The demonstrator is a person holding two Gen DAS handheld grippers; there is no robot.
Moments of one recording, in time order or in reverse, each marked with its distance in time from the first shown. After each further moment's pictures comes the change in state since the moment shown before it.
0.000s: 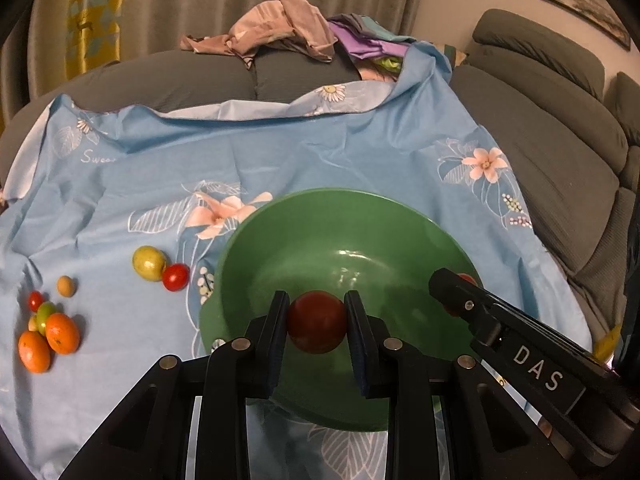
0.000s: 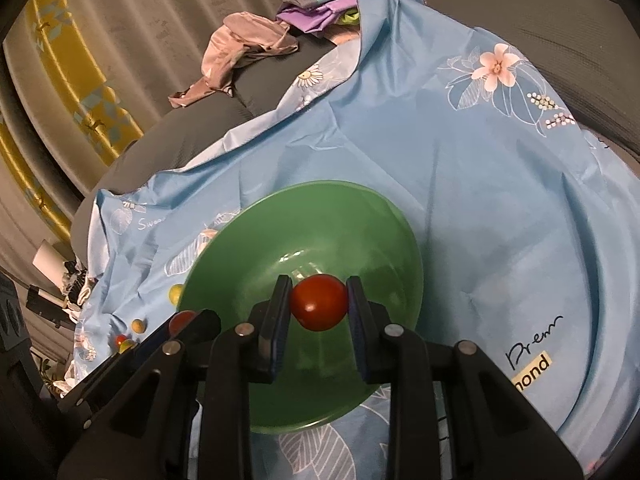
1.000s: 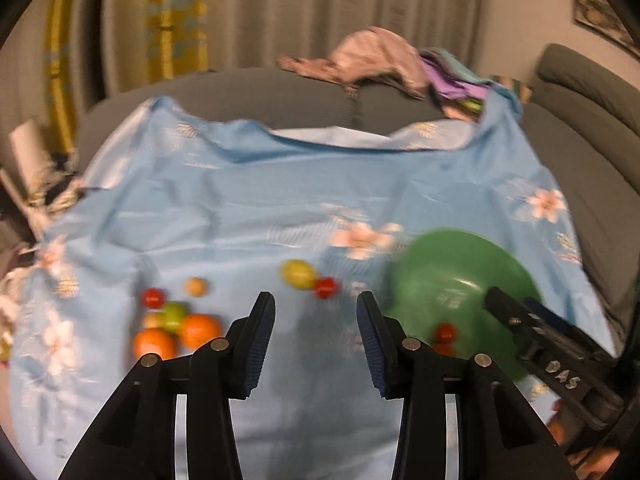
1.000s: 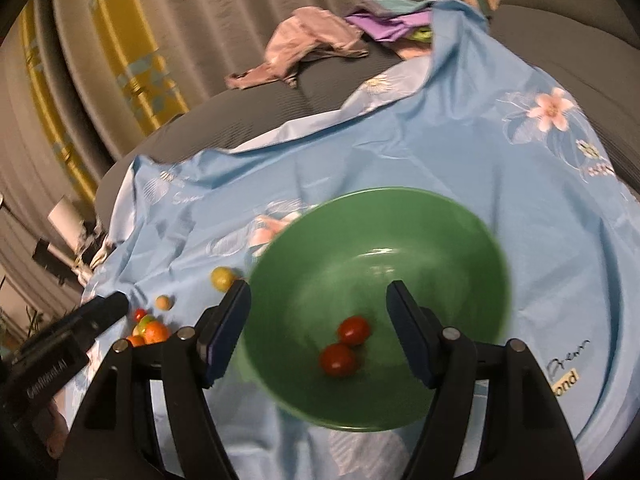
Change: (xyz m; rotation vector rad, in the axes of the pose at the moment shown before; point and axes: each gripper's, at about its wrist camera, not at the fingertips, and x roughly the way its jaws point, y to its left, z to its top) left arm -0.080 0.100 0.006 -0.101 -0.064 0.236; right arm -0.002 0.066 -0.014 -0.182 -0.019 0.091
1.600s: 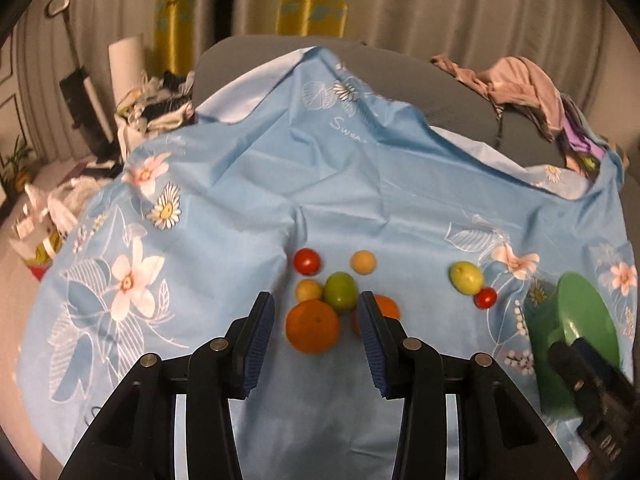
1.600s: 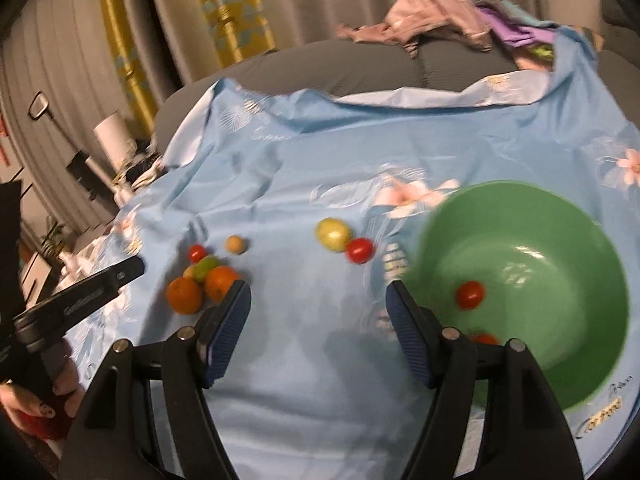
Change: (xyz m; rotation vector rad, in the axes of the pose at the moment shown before) left arm 0.016 0.132 -0.030 -0.302 0.049 0.196; right arm 0.037 0.105 -0.029 -0.257 0.123 0.157
